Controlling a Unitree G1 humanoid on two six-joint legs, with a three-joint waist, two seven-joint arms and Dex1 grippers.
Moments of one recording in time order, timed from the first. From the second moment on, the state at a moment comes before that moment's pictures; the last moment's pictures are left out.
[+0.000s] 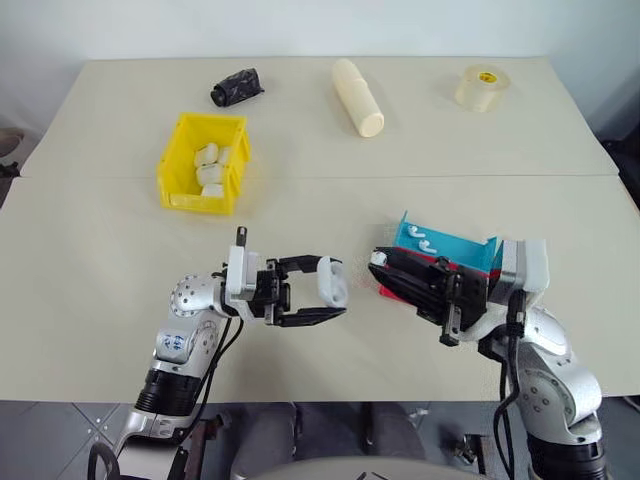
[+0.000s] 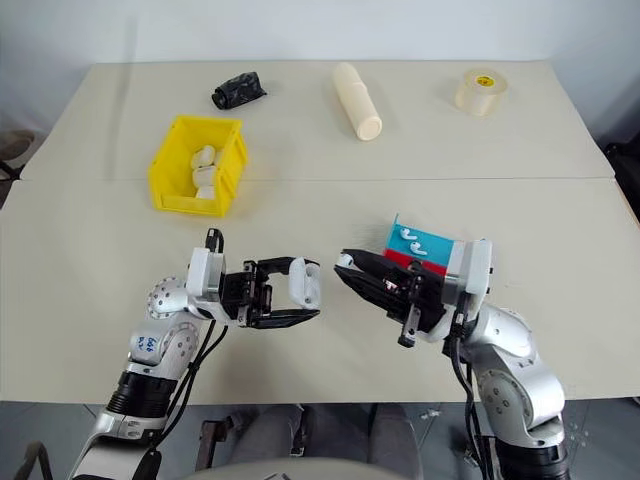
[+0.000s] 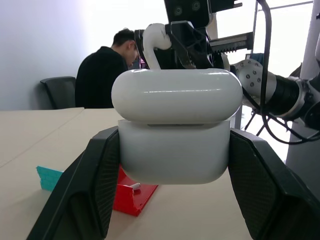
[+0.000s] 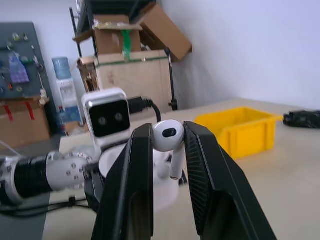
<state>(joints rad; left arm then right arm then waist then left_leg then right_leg) -0.30 0.32 -0.09 -0.05 -0.55 -0.04 -1.23 -0.06 -0.36 -0.04 -0.58 0.74 0.29 0.89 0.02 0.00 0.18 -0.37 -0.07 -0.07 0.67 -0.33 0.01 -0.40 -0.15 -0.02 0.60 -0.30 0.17</state>
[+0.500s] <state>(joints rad) -0.34 0.30 -0.09 -0.11 -0.60 0.05 -1.21 -0.11 -0.30 0.05 -0.51 0.71 0.21 0.87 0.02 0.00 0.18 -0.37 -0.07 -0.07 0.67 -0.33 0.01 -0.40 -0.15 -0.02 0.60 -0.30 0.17</state>
